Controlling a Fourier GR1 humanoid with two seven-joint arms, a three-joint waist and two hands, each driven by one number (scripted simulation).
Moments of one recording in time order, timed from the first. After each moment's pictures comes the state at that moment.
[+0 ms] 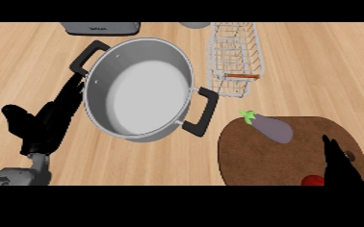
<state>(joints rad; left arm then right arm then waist) -0.07 0.40 -0.11 -1.56 0.29 0.10 0.16 0.28 -0.41 0.36 -2.08 0.87 -0.03 1.13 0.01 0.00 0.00</state>
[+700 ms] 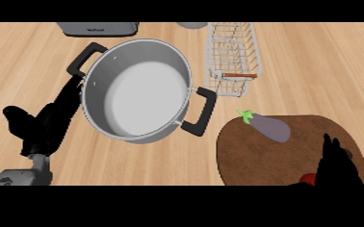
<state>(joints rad) -0.06 0.35 -0.06 -1.53 0.25 0.05 0.16 0.25 -0.30 0.26 -1.85 1.03 -0.06 1.02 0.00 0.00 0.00</state>
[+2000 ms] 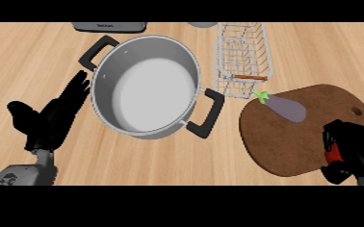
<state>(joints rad) -0.09 0.31 -0.03 -1.54 0.21 0.00 0.19 0.08 -0.59 0.18 -1.68 0.92 0.08 0.48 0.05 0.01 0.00</state>
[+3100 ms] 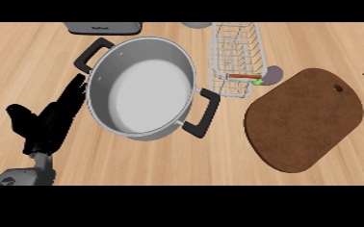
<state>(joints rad) -0.07 0.30 -0.01 -1.55 0.19 -0.01 0.20 -0.48 -0.78 -0.21 -1.25 0.22 0.30 -0.40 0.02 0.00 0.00</state>
